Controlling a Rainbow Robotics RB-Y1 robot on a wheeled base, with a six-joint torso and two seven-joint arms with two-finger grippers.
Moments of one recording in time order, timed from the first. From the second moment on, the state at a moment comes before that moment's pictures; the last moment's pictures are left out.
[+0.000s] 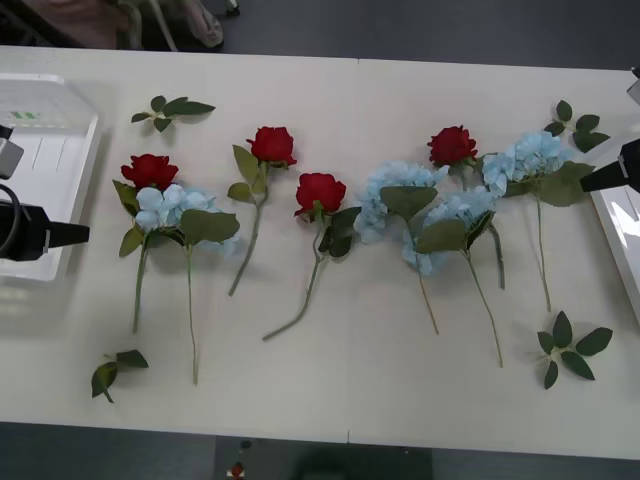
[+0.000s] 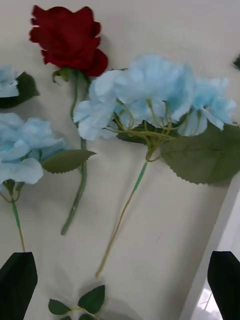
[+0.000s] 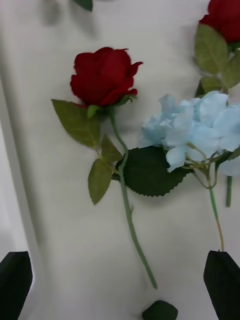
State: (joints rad) right arm -0.61 -0.72 -0.35 -1.31 -0.88 1.67 2.08; left arm -0.05 0.91 0.20 -1.82 1.21 1.19 -1.75
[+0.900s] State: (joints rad) right arm -0.50 -0.64 -0.06 -1.13 -0.71 1.13 1.75; left arm -0.39 0.77 -0.04 -1.36 0.95 1.06 -1.75
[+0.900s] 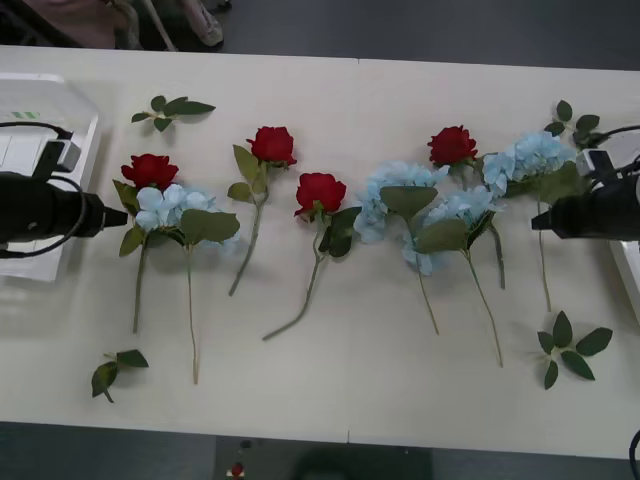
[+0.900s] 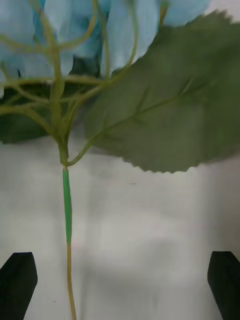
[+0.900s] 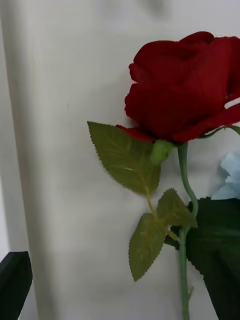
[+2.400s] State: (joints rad) right arm -0.50 -0.59 -0.04 -1.13 -0.61 1.07 1.69; left arm -0.57 0.66 -0.28 -1.09 0.81 0.90 -1.76
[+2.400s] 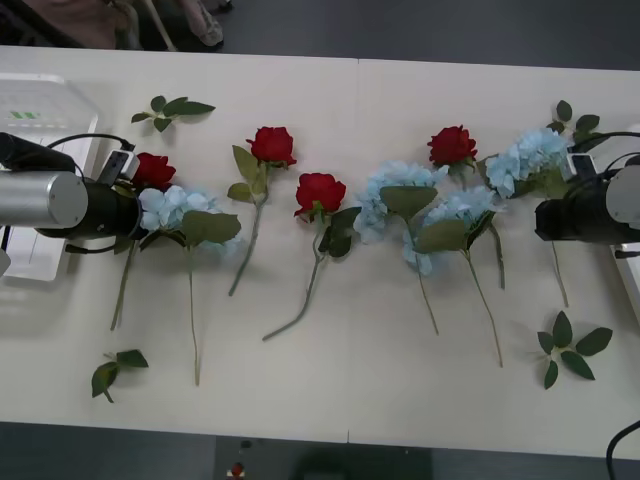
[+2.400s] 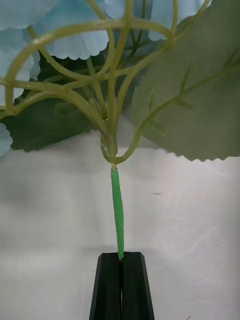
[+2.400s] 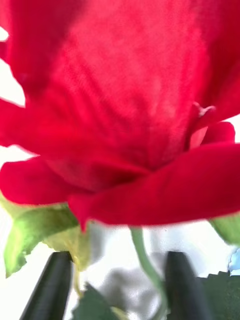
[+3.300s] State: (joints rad) right arm -0.38 -0.59 -0.25 -1.57 -0.73 1.39 1.69; left arm -0.57 0.73 -0.28 -1.38 0.91 0.88 -1.76
